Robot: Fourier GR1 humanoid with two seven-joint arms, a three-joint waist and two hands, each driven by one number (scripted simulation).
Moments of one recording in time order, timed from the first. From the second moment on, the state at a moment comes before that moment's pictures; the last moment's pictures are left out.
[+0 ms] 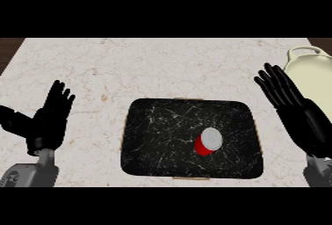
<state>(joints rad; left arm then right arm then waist) -0.12 0.30 -0.05 -1.51 0.41 0.36 0.15 -0.16 -0.51 0.20 -1.72 -0.47 0.08 -0.16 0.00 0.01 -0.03</state>
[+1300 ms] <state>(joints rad) -0.20 0.38 -0.05 -1.59 0.26 0.29 0.17 -0.11 -0.70 0.17 -1.83 -0.04 -0.05 0.03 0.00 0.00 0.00</state>
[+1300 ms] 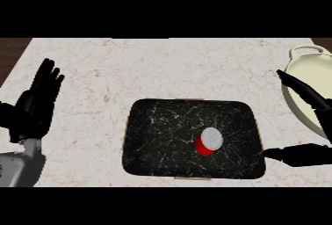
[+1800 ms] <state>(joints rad) -0.22 0.38 -0.05 -1.59 0.26 0.28 0.18 -0.30 -0.78 0.40 -2.01 0.00 0.18 0.58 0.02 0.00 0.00</state>
